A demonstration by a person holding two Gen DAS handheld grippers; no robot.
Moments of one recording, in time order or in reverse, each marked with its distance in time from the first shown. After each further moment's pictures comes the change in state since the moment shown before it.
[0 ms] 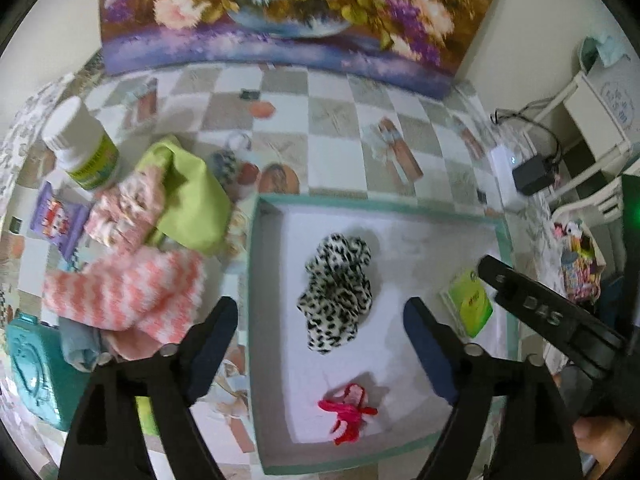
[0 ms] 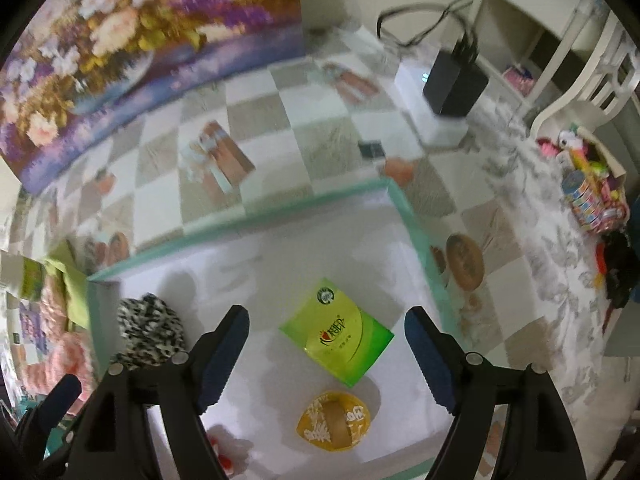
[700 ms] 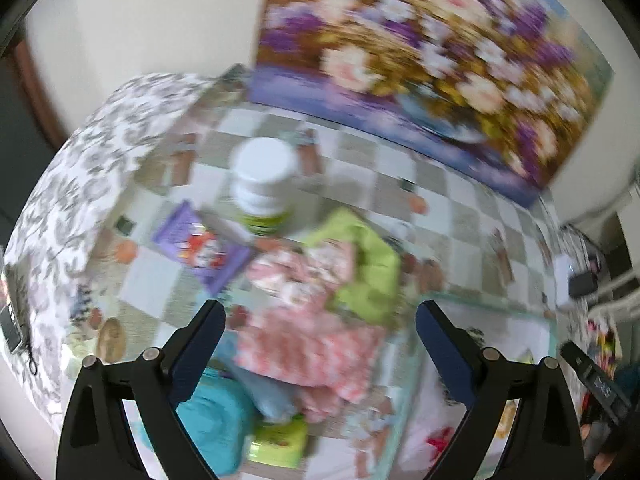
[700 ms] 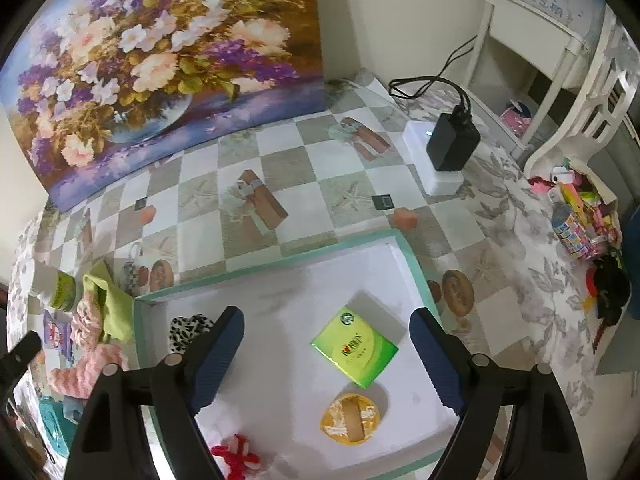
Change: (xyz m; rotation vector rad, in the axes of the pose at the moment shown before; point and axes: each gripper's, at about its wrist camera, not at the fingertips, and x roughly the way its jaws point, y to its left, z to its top) left arm -0.061 0.144 0.012 -0.249 -0.174 0.177; right arm -0.038 0.019 0.002 -0.029 -0.105 0.028
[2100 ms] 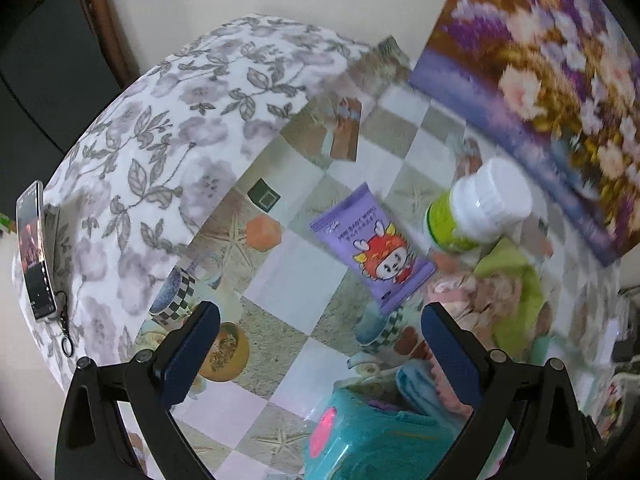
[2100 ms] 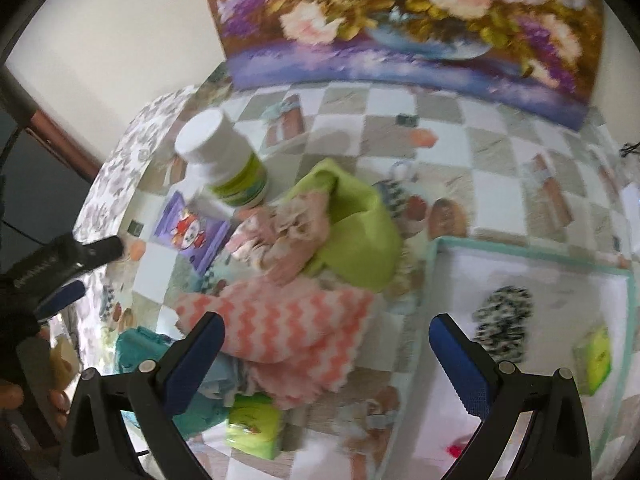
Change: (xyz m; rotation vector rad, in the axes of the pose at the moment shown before) left arm 0.033 0.129 0.010 -0.200 0.104 0.152; right arm 0.019 0.226 -0.064 -0.384 0.141 0.386
